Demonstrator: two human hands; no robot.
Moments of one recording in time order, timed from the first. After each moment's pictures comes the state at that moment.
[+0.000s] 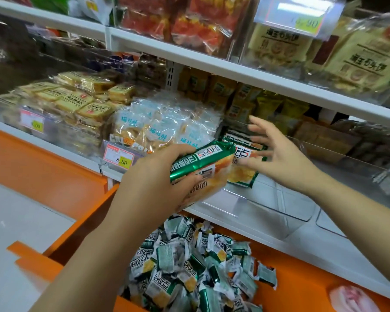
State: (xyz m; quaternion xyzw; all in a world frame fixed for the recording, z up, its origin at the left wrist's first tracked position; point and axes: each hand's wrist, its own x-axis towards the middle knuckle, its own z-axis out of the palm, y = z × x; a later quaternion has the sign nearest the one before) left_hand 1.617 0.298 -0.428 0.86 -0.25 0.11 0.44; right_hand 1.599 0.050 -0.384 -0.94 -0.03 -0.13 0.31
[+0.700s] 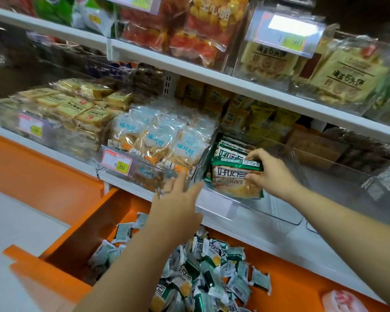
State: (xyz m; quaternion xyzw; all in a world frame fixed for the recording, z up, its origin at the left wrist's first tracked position) left_hand 1.625 0.254 -0.471 0.94 -0.29 -0.06 0.19; right_hand 1.622 0.009 -0.424 -0.97 0.08 -0.14 0.17
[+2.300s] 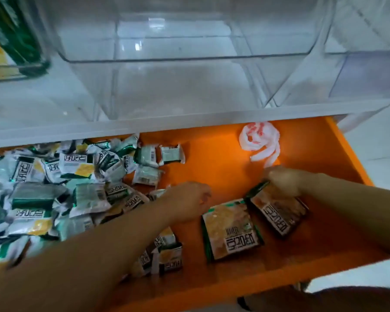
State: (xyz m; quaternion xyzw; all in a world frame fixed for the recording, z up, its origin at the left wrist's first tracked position) left_hand 1.467 -0.029 -0.690 0.72 -0.57 -0.39 0.06; right_hand 1.313 -0.235 -0.697 -0.89 0.22 0.39 0.11
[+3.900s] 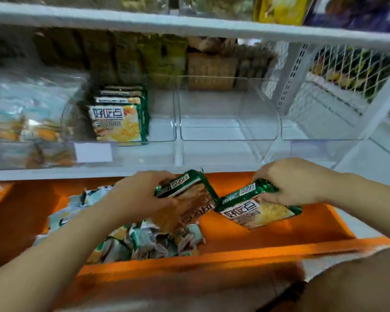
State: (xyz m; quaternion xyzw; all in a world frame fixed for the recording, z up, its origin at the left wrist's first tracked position) left_hand 1.504 0.153 -0.469 0.85 -0.50 -0.13 0.13; right_hand 1.315 -0.083 -0.442 -0.98 0.08 0.17 -0.10
